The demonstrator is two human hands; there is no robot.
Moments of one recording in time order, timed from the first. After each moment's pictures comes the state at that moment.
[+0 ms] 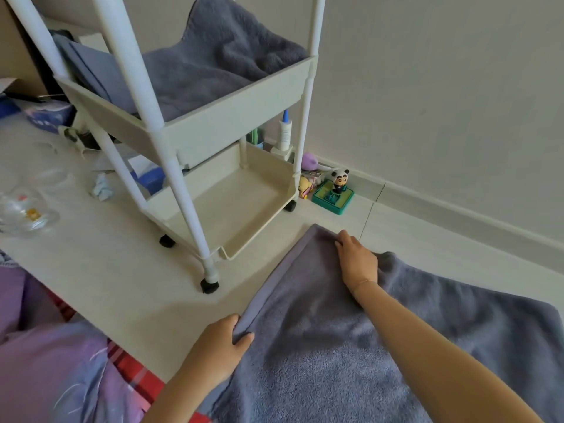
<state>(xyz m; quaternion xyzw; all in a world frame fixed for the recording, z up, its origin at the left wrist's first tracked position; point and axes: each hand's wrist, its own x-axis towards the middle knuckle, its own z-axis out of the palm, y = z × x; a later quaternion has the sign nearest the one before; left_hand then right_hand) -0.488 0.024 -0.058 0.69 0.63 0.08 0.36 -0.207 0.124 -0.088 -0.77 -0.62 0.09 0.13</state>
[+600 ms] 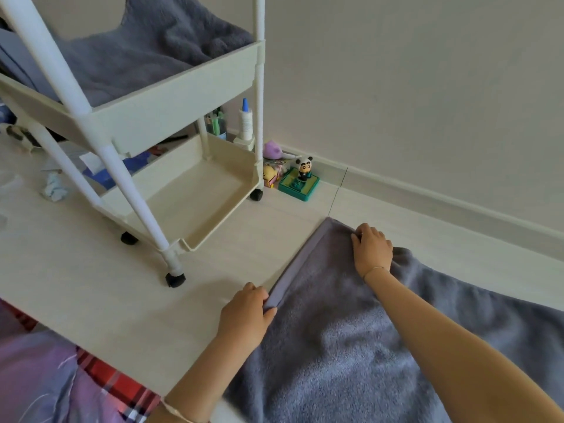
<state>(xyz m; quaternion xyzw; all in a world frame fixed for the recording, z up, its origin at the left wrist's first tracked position) -0.398 0.033 -0.060 0.78 0.57 0.02 0.24 -0.129 0.088 -0.084 -0.85 -0.50 0.06 0.15</state>
